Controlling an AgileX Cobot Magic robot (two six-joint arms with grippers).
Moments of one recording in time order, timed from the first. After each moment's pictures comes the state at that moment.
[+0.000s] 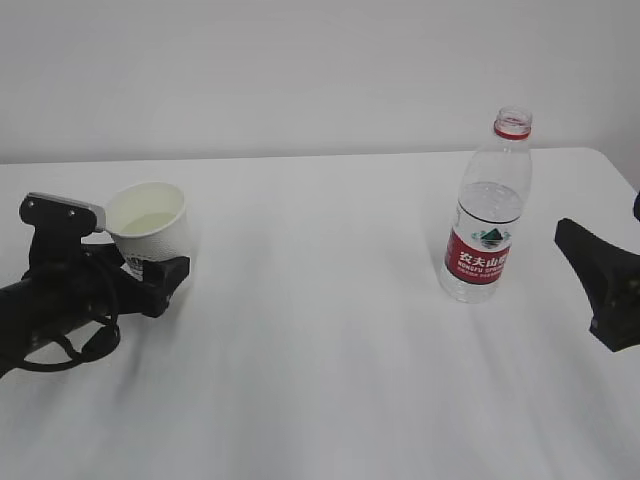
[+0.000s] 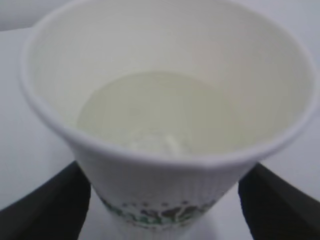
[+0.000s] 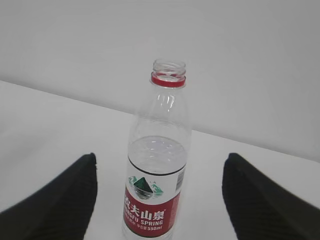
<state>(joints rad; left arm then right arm) -0.26 2.03 -0.58 0.16 -0.98 -0.12 0.18 1.21 -0.13 -0.13 -0.92 -0.10</state>
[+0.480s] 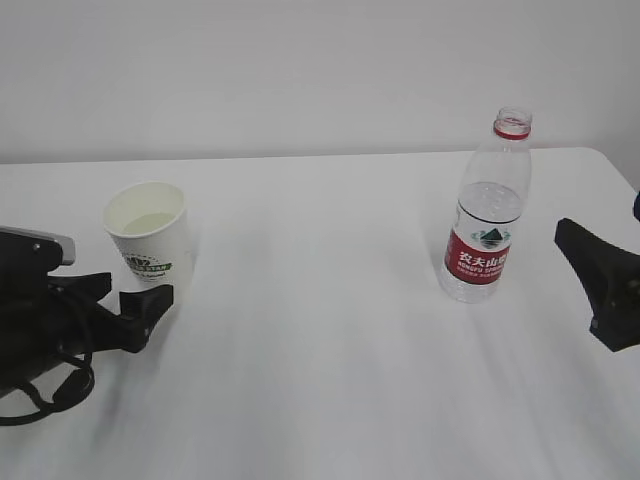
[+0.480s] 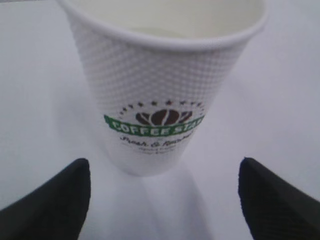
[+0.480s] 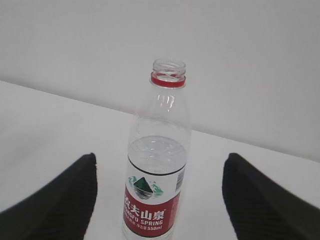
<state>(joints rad) -0.26 2.00 -0.41 0.15 -1.11 -0.16 0.18 1.21 -0.13 -0.13 -0.92 -0.10</state>
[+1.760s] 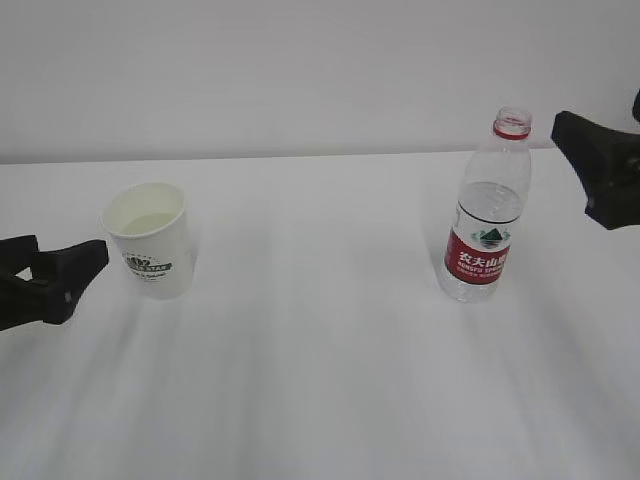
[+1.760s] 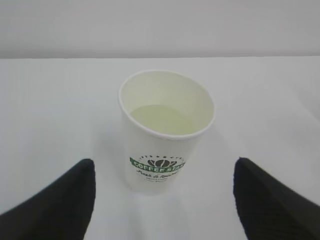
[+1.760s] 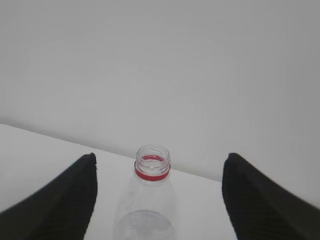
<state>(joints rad) -0.26 1.44 -0.25 0.10 -0.80 -0.26 0.18 1.12 -0.38 -0.17 -0.64 -0.01</state>
